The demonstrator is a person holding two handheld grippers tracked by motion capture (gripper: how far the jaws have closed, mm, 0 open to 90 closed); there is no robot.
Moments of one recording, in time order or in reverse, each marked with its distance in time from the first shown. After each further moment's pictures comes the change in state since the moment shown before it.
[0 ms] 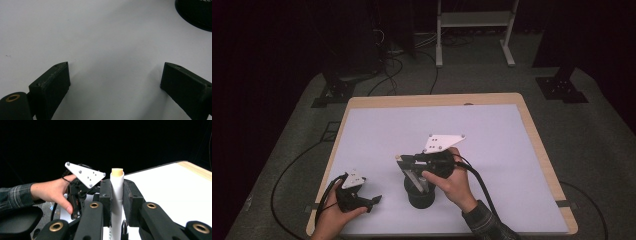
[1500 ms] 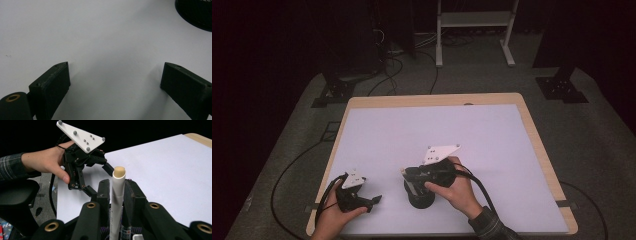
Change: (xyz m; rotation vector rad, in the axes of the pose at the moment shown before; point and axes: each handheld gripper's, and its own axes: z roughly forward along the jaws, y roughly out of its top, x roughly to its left) left arm 0.000 0.000 0.000 0.002 0.001 0.005; right arm 0.001 -0.031 0.005 0.154 -0.017 0.006
